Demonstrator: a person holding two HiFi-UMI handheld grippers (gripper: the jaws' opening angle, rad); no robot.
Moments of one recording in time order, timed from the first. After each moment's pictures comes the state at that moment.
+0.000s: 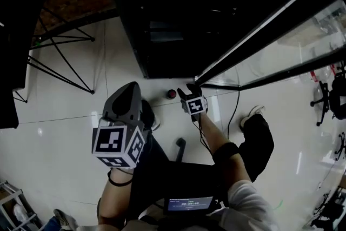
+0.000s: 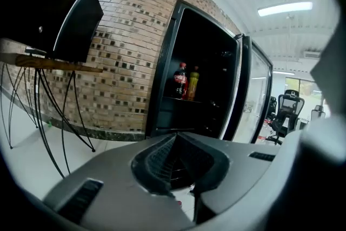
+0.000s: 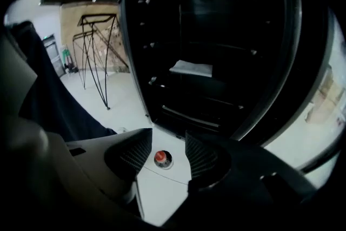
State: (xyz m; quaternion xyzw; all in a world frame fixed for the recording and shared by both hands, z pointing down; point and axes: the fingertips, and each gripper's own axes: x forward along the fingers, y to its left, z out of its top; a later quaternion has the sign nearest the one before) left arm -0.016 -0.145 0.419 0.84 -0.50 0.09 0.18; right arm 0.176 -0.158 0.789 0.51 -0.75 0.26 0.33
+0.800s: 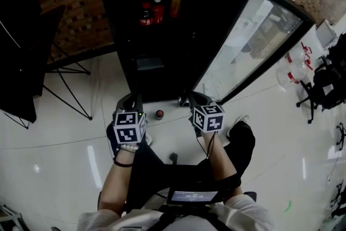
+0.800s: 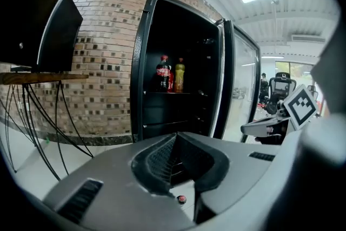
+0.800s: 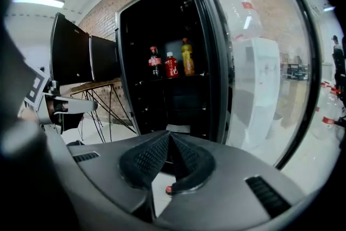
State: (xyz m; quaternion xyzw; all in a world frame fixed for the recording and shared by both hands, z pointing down) left arm 0.024 -0.115 0.419 0.86 -0.47 0.15 0.14; right arm 0.229 -0.079 0.457 0.62 -0.75 0.21 0.12
